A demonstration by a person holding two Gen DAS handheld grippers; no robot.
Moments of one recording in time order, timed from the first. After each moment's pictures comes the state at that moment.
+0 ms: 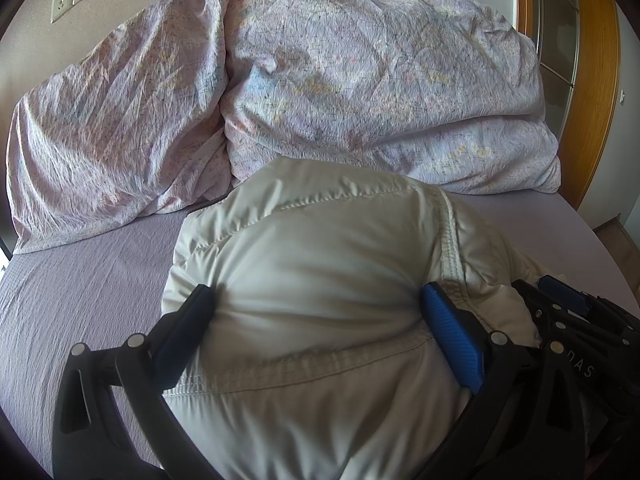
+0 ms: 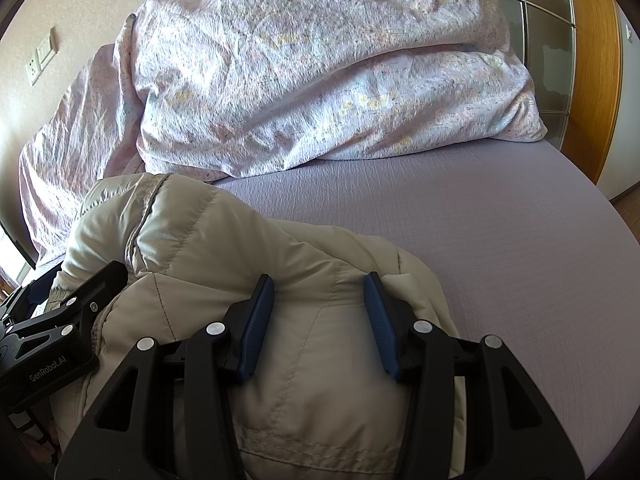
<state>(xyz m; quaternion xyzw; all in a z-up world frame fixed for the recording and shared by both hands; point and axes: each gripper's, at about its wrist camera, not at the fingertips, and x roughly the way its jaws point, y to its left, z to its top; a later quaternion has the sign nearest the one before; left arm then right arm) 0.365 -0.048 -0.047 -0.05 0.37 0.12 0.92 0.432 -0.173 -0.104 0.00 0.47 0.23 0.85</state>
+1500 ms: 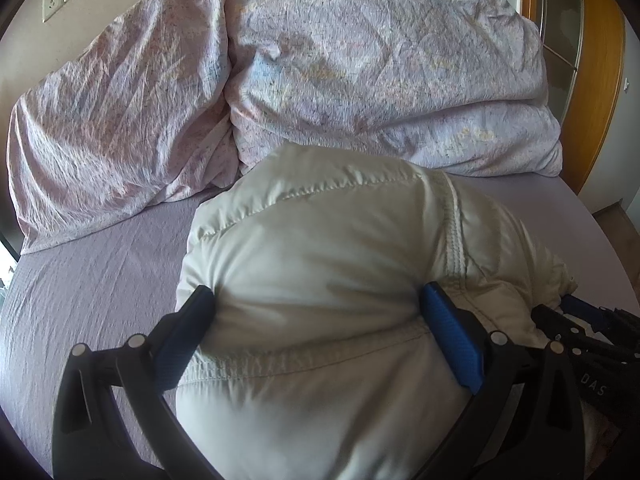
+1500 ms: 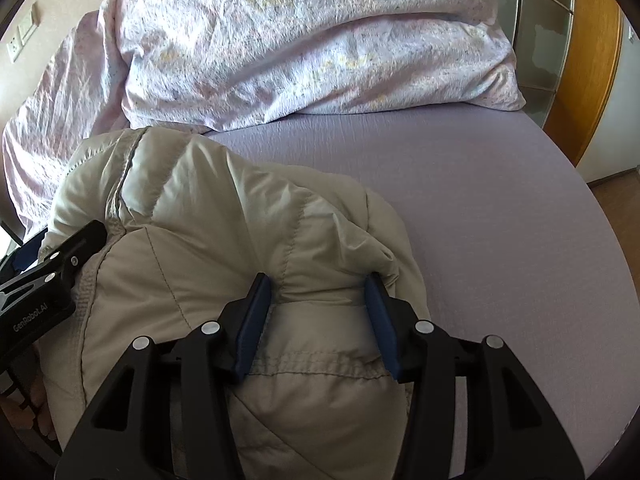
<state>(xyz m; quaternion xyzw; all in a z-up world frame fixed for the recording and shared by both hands) 0.363 -0.044 -0.034 -0.04 0.42 0.12 0.90 0.418 -0.183 -0.091 -0.04 0.54 0.18 0.82</state>
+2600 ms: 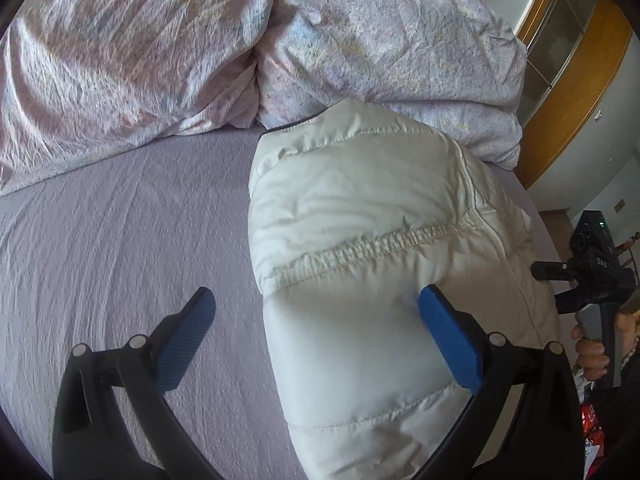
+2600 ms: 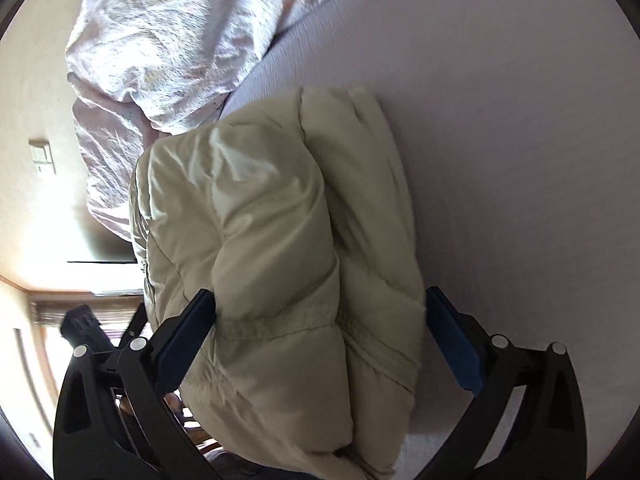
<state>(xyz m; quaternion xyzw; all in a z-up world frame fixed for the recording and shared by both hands) 0.299 0.028 -0.015 -0.15 0.48 0.02 0.86 0.460 -0.251 -0.124 0.24 0.73 0.27 0.58</state>
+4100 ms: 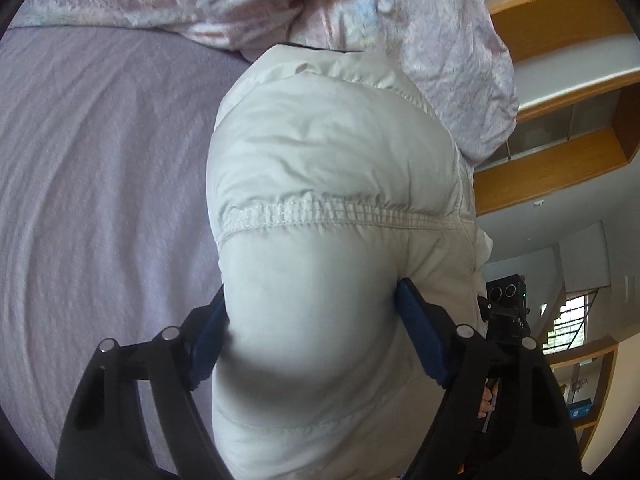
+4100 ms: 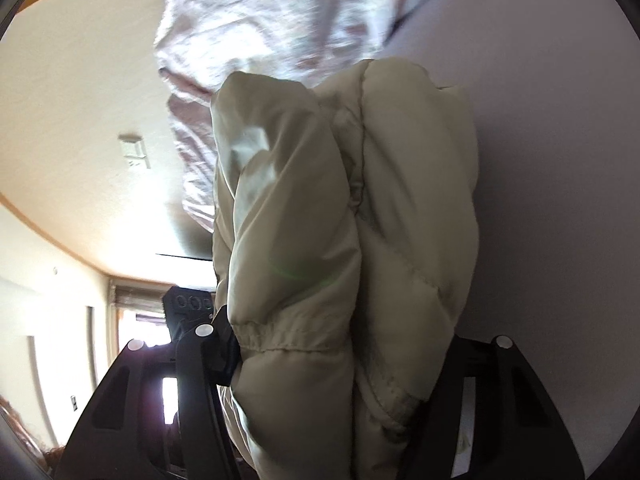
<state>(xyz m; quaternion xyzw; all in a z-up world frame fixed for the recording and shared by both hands) 0.292 0.099 -0.043 -0.41 0.48 -0.06 0.77 0.438 -0.214 -0.108 0.35 0.64 0.41 0.54</state>
